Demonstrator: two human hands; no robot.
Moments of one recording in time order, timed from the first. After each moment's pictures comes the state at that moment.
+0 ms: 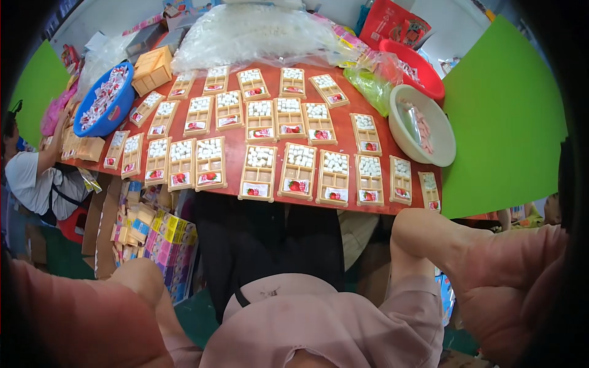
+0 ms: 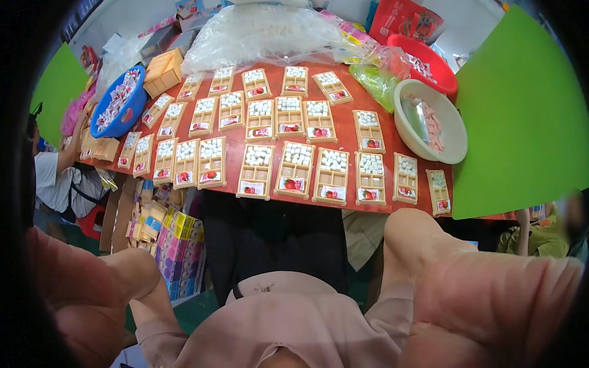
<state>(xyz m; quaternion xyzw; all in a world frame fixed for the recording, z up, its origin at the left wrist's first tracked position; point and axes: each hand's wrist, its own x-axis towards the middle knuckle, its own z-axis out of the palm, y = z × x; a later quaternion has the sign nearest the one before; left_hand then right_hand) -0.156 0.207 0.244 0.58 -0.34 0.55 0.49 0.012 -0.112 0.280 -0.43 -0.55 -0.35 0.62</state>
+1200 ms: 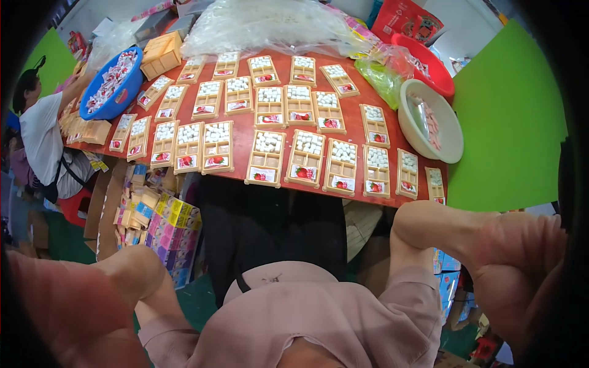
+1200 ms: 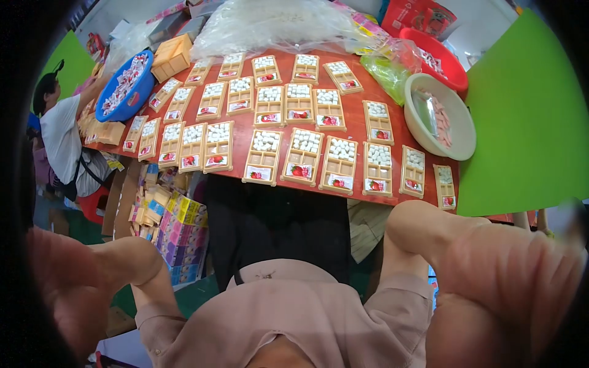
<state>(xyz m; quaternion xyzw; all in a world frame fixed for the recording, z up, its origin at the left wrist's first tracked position) -0.164 0.210 0.256 0.59 -0.34 0.56 0.48 0.010 -0.116 0.286 -0.39 -0.57 -0.33 0.64</state>
